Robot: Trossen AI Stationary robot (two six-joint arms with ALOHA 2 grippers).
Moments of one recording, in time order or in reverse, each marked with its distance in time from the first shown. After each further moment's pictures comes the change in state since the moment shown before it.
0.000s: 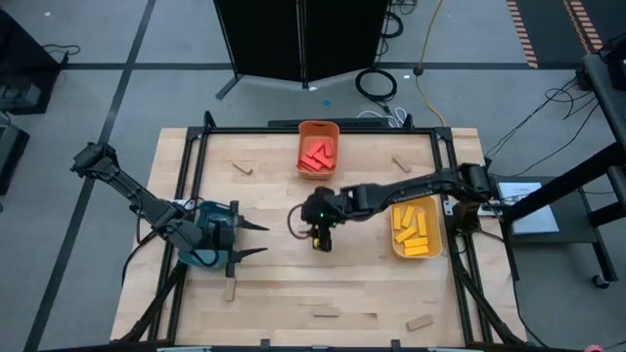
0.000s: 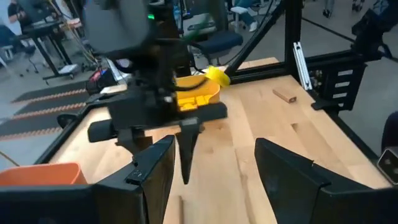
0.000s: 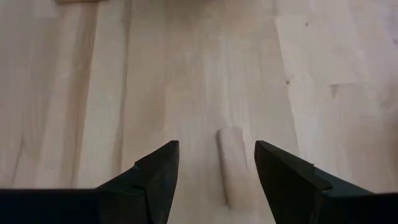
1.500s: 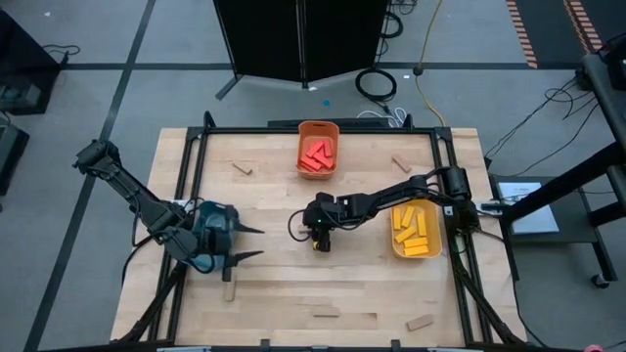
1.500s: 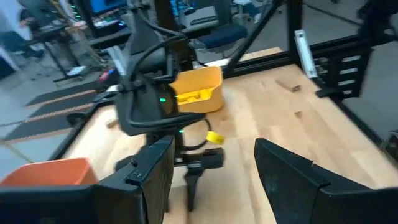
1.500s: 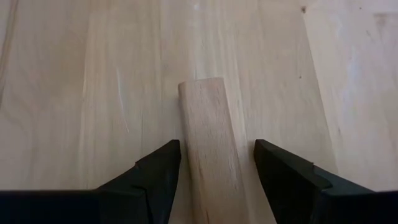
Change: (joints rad) left arm -0.079 0.001 0.000 -0.048 -0.100 0.004; right arm -0.026 0.183 -0.184 0.263 0.044 -0.053
